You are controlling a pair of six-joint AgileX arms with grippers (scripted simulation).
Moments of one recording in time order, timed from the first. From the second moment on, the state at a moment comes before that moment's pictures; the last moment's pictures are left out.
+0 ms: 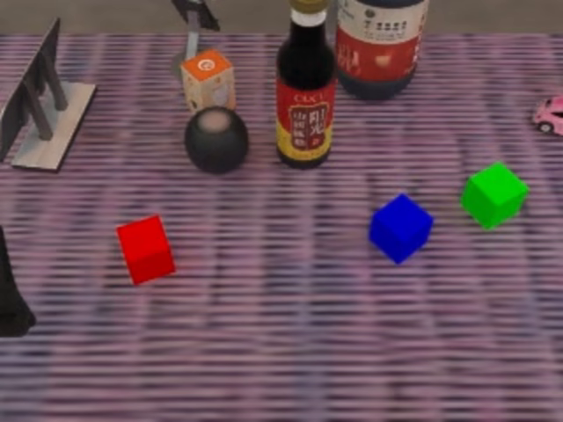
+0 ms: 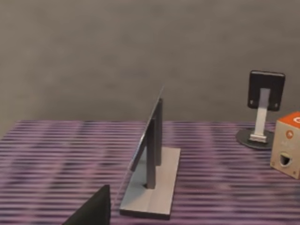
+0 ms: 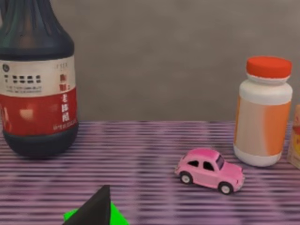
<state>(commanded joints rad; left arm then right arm) 0.00 0.00 0.00 0.00 0.00 0.00 0.00 0.00 0.00 0.00 0.00 0.00</state>
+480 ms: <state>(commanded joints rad) -0.05 0.22 0.21 -0.15 0.00 0.12 0.00 0.00 0.00 0.00 0.00 0.00</state>
